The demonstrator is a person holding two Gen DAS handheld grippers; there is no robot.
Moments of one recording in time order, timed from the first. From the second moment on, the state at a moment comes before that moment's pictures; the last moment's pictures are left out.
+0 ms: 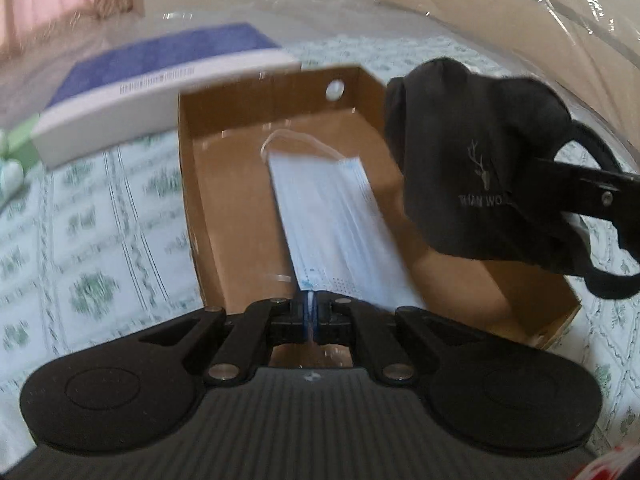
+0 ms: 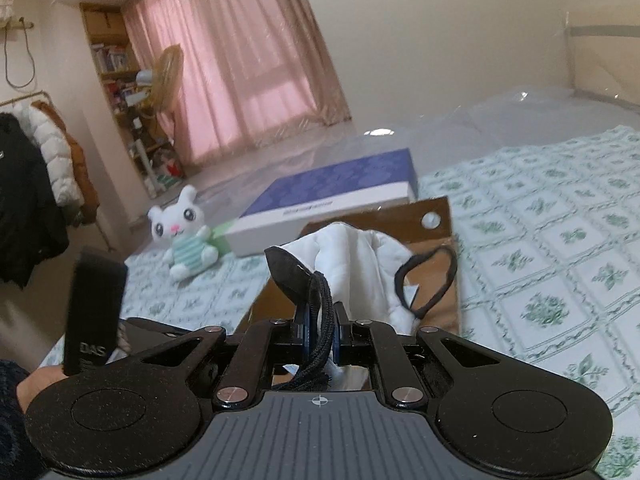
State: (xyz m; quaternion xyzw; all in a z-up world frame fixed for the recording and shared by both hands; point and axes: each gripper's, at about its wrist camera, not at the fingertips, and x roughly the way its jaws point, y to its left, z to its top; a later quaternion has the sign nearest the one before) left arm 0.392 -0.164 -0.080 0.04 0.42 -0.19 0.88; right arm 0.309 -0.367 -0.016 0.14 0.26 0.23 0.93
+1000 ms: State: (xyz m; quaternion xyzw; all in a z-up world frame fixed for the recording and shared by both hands) left arm 0.308 -0.126 -0.012 0.04 0.39 -0.15 0.91; right arm 0.272 -0.339 -0.015 0.10 0.31 0.14 0.93
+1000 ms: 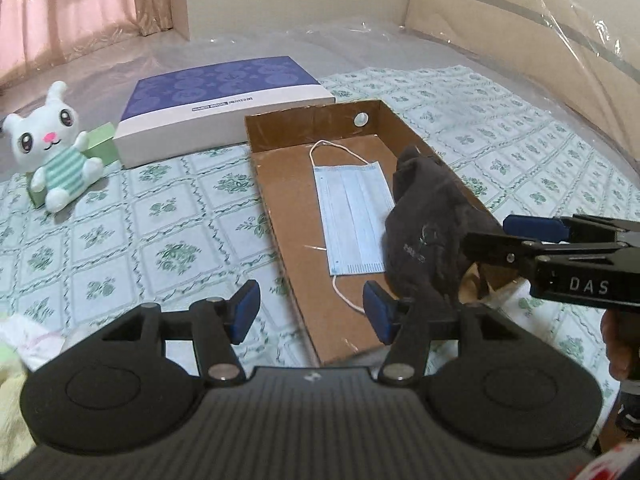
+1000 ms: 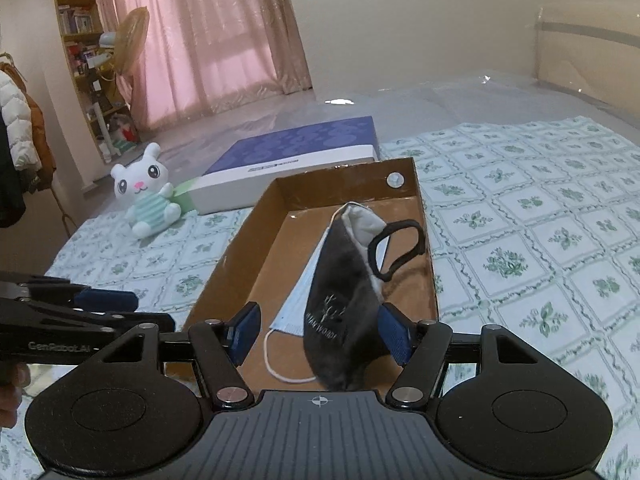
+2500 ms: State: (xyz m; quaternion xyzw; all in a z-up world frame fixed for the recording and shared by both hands) left arm 0.116 -0.002 0.057 -0.02 0.34 -0.06 0.94; right arm 0.136 -0.271 0.034 0.09 0.31 0.19 0.93
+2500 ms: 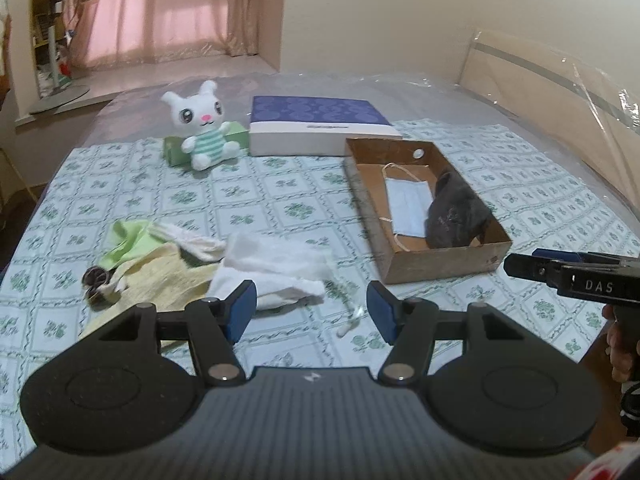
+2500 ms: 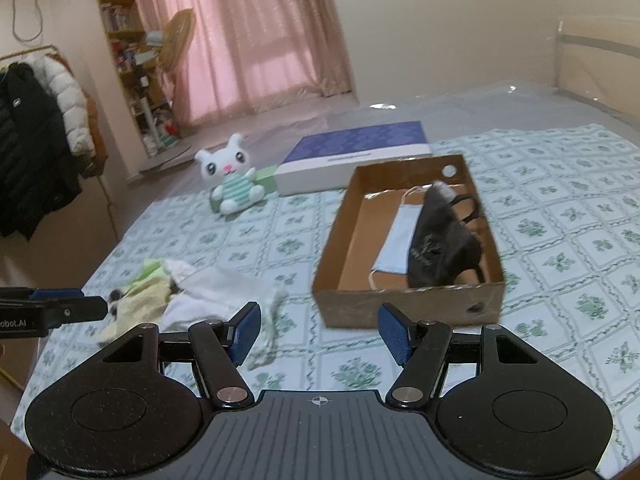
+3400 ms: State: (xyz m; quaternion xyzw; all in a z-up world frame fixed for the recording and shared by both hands) left arm 0.108 0.090 0.011 -0.06 0.38 0.06 0.92; right arm 0.186 -0.184 -0.011 0.02 0.33 0.28 0.90
